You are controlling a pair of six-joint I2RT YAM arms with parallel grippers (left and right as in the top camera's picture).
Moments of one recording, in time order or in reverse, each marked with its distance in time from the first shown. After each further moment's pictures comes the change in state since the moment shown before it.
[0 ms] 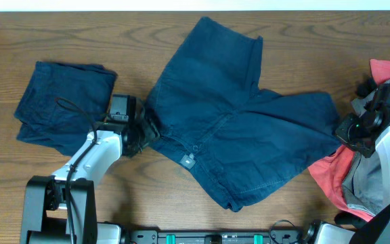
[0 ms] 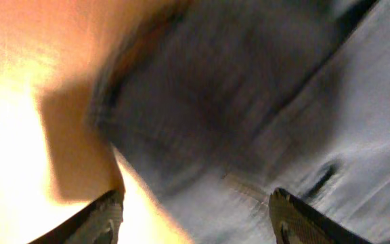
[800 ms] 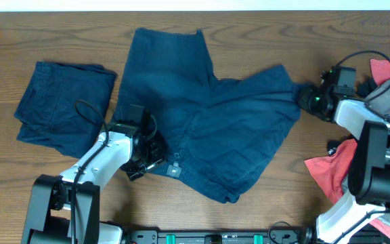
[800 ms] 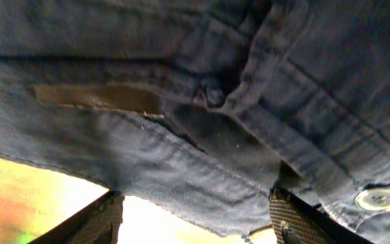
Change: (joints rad) left arm -0.110 0.000 0.002 -0.285 -0.025 -0.004; right arm 0.182 0.456 0.006 0.684 -0.196 0.096
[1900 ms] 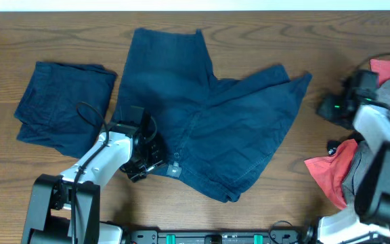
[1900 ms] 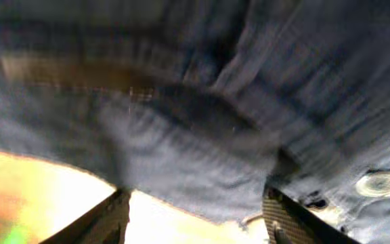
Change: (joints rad) left arm 0.000 0.000 -0.003 -0.012 0.045 0.001; right arm -0.119 -0.159 -0.007 -0.193 0.164 -0.173
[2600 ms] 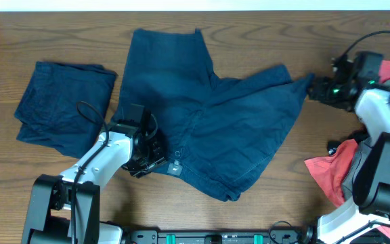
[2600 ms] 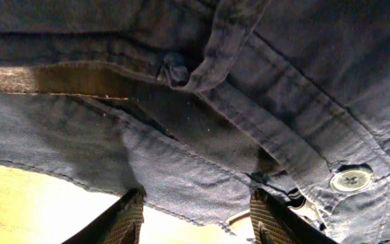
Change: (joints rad) left arm 0.000 0.000 0.000 0.037 0.035 0.000; right arm 0.068 0.100 0.158 -0.006 -0.245 -0.188
